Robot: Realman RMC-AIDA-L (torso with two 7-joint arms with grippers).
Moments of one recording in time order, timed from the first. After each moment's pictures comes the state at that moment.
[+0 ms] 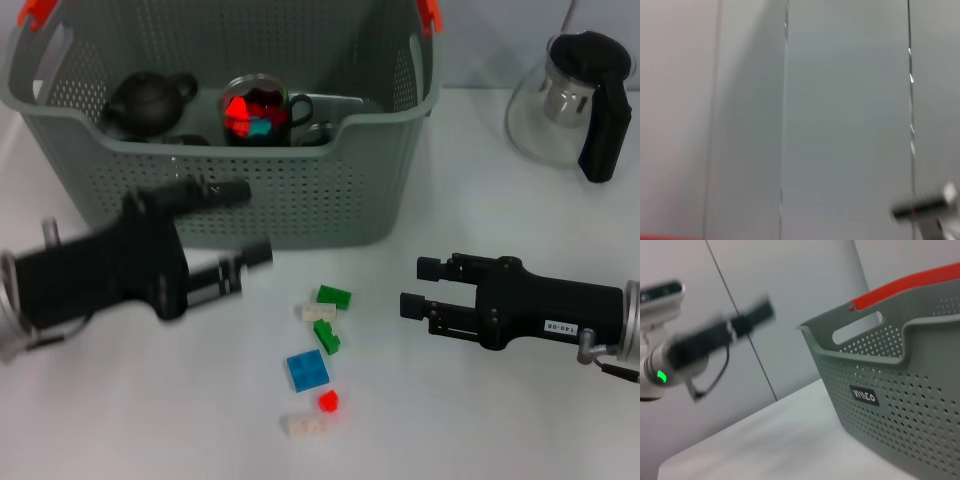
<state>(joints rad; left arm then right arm) -0.38 -2.13 0.58 0.67 1.78 1.85 -1.04 0.50 2.08 -0.89 -0.44 -1.76 -1.50 1.28</state>
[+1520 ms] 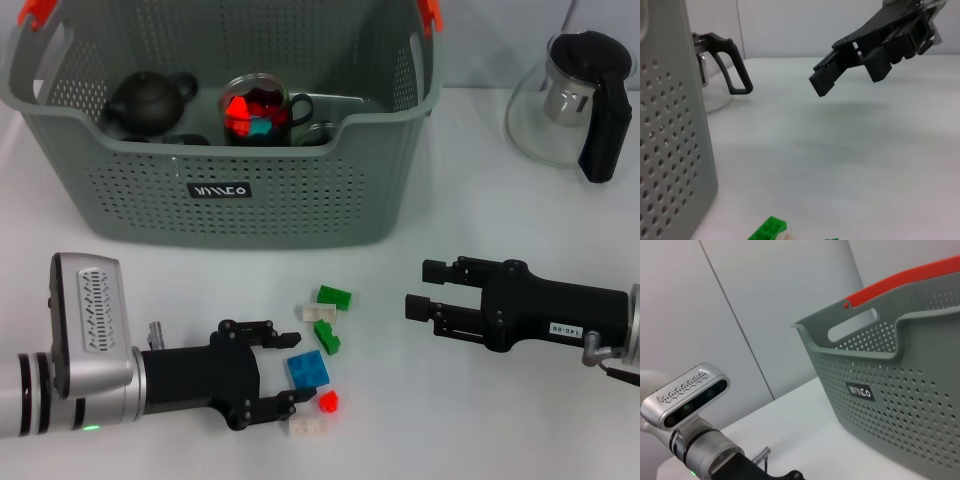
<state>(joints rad) -0.46 -2.17 0.63 0.42 2.17 1.37 -0.72 0.49 2.08 -0.89 -0.44 -1.77 -1.49 1.29</state>
